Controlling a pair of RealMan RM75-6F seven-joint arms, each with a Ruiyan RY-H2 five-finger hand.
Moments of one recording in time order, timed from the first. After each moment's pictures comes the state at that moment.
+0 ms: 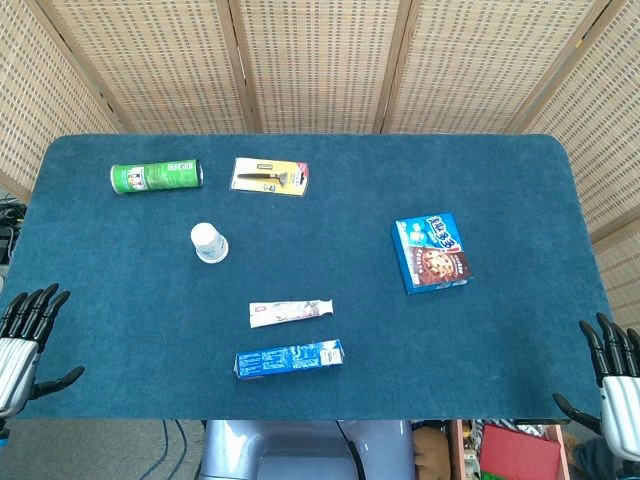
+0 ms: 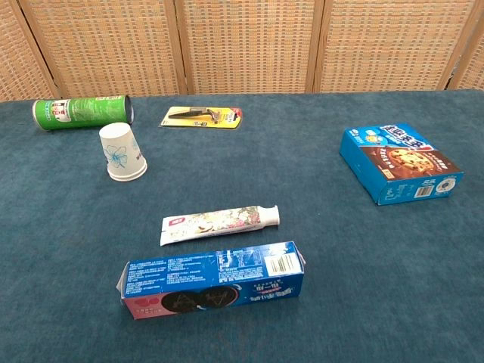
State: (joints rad) left arm -0.04 -1.06 0.03 -1.72 1.64 1.56 0.06; right arm -0.10 -1.09 0.00 -1.71 -1.63 1.69 -0.09
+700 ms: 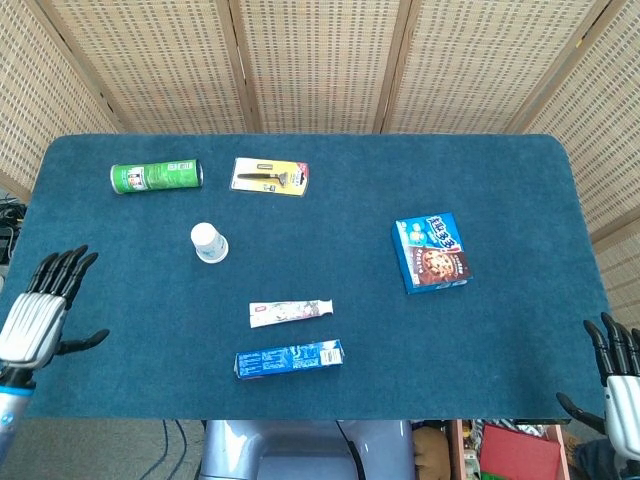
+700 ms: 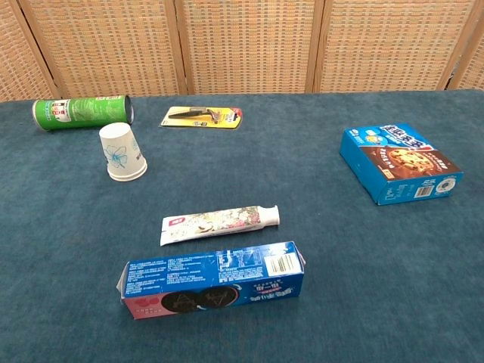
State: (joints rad) left arm -0.22 -1.04 -0.11 -1.79 1.51 1.35 0.05; right arm -0.11 -1.08 0.01 -1.71 -1.61 1.68 -0.08
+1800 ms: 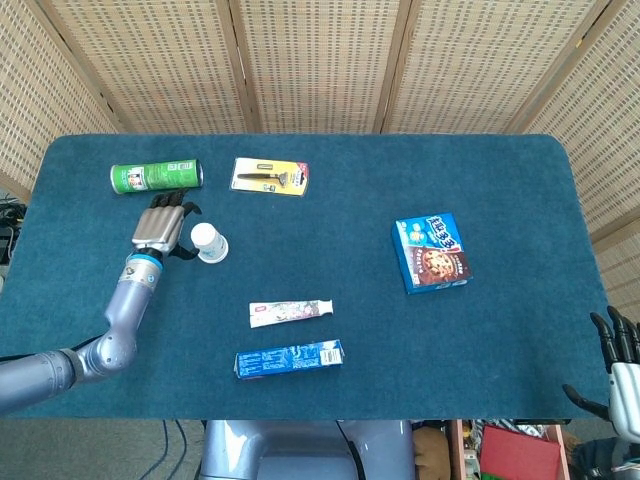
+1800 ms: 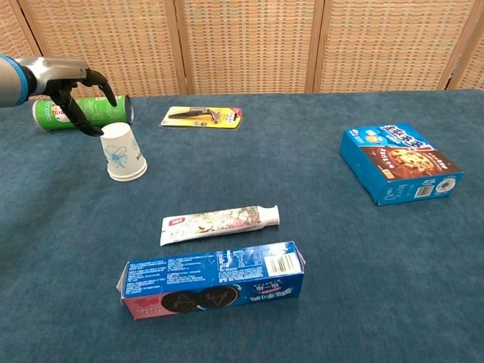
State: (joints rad) left arm -0.90 -1.39 -0.27 -1.45 0.45 0.87 0.58; right arm -0.07 -1.08 0.05 -1.67 -1.51 1.59 -0.05
